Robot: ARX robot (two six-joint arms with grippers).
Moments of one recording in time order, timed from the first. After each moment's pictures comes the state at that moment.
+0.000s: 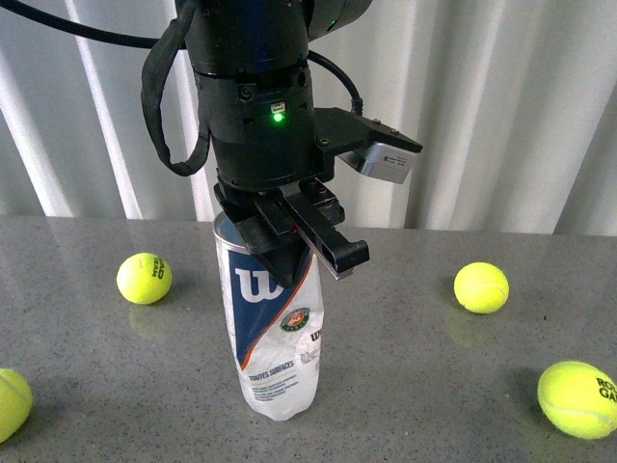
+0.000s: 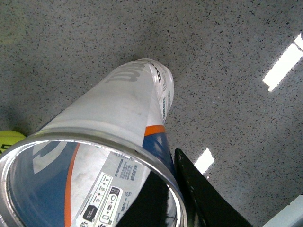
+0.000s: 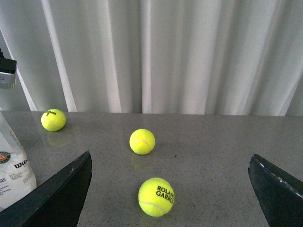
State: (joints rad) left arm -0.50 2.08 1.83 -1.06 0.00 0.59; right arm 0.00 0.00 0.00 0.00 0.00 0.00
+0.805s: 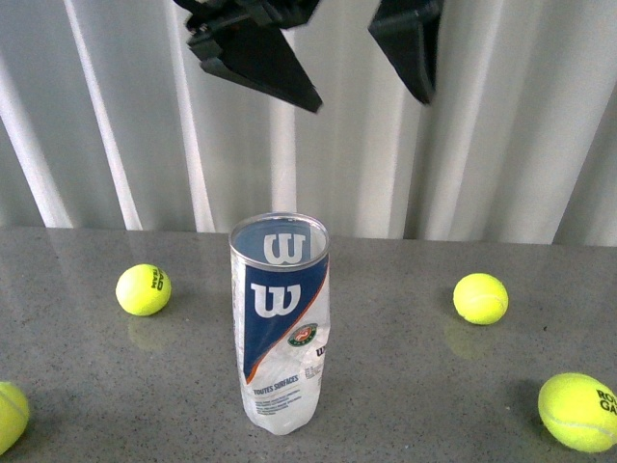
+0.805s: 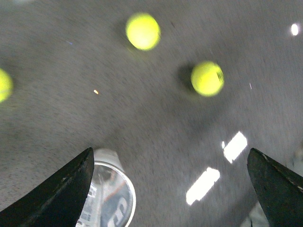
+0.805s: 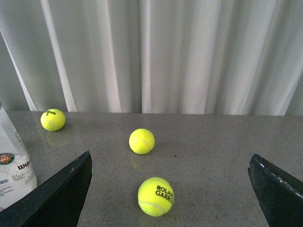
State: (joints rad) left arm -0.43 1.85 1.78 -0.71 0.31 0.05; right arm 0.00 0.00 0.00 0.00 0.00 0.00
